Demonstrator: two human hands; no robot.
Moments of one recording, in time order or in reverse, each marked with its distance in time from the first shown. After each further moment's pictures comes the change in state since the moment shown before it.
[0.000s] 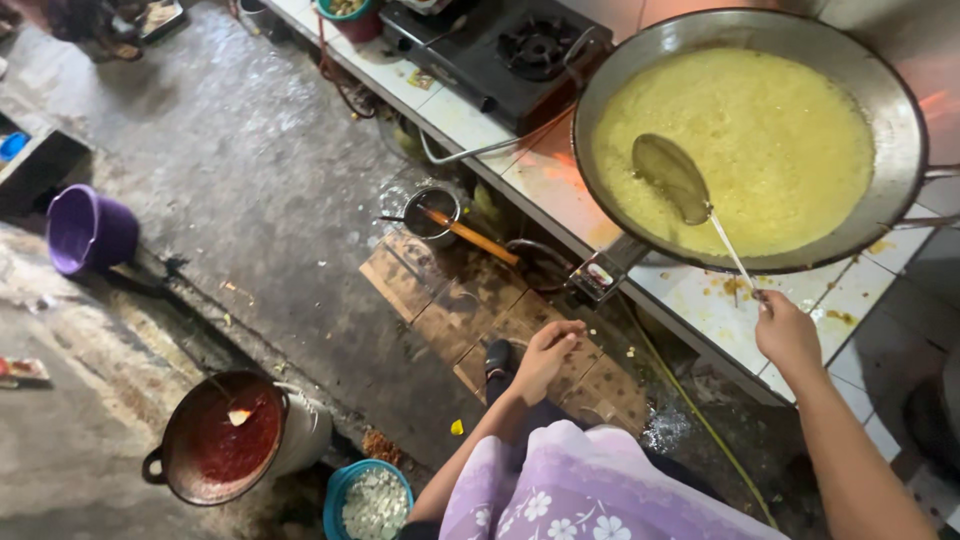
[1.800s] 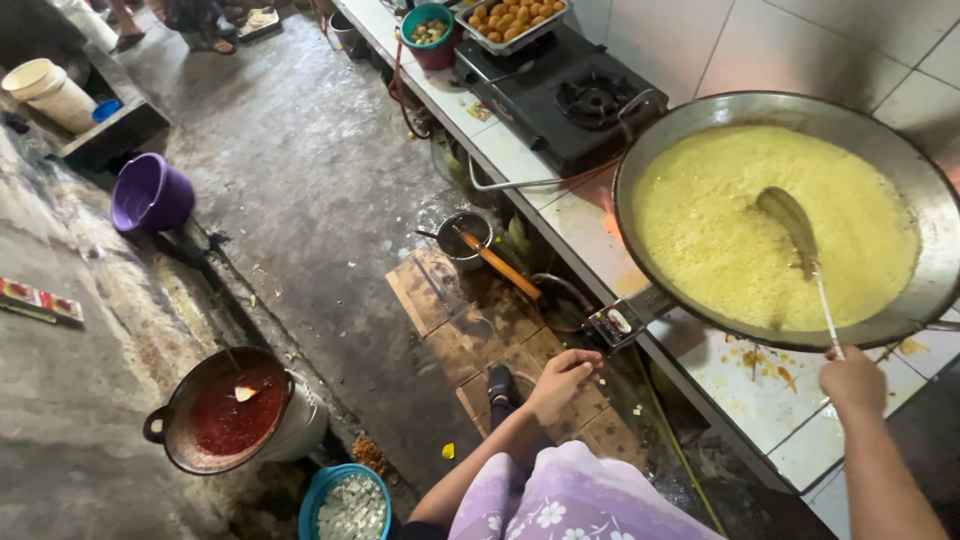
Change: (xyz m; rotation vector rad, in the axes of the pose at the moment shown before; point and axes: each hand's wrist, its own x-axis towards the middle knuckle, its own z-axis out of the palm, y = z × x) left_hand 0.015 -0.003 0.012 -0.142 0.097 -0.135; right_hand 0.073 0.006 -0.046 -0.128 0.052 0.124
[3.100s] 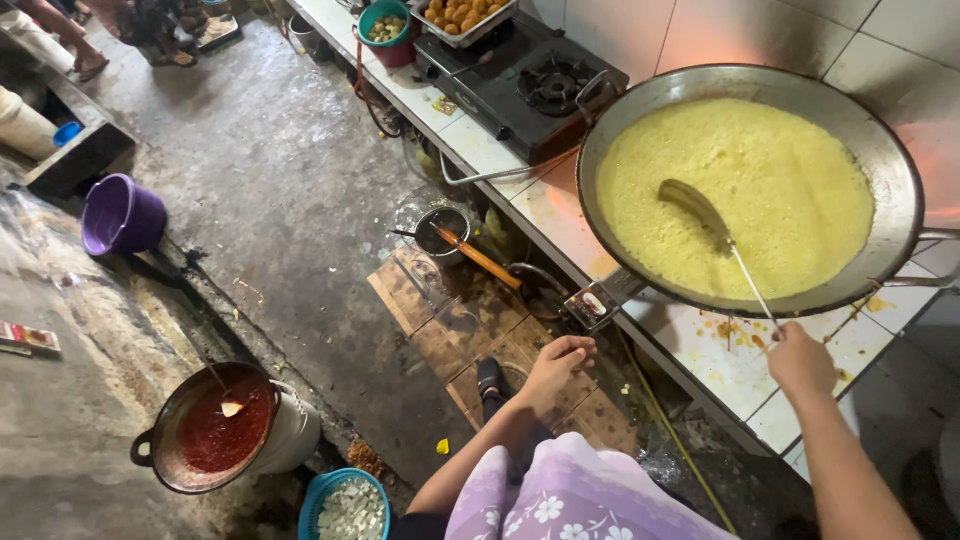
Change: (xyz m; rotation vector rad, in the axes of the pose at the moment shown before) left_hand 0.012 -0.008 0.029 0.052 -0.047 0.019; right_hand -0.023 0.018 0.027 -0.110 -0.108 0.016
